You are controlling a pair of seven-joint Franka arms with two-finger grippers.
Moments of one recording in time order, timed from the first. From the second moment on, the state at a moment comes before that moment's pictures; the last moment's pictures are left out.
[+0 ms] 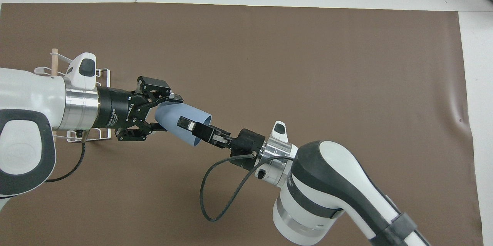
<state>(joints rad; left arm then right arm) 0.01 -0.13 -0.26 -2.03 -0.81 1.97 -0.70 0.07 0.03 0.63 -2.10 2.30 2.50 -0.95</state>
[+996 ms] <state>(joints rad) 0.00 -0.13 -0.26 -2.04 -0.82 1.98 -0.72 0.07 0.03 0.63 -2.10 2.31 2.50 -0.94</state>
